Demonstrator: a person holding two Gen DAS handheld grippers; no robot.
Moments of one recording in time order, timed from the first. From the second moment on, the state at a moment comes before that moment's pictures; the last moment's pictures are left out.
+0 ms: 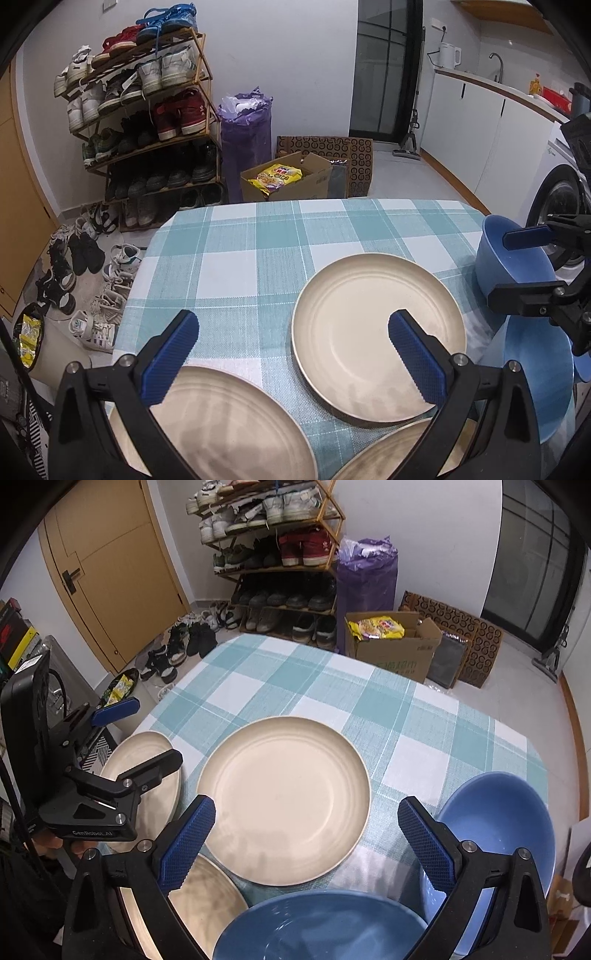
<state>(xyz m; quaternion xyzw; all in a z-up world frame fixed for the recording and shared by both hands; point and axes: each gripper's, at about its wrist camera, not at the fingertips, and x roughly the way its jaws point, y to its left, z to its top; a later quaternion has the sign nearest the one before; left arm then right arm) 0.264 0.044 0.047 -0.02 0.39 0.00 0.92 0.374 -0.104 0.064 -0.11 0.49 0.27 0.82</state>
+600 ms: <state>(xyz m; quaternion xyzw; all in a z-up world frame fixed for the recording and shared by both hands) 0.279 0.049 0.015 -0.03 0.43 -0.01 0.90 0.410 -0.095 0.011 -0.11 0.60 0.25 0.75</state>
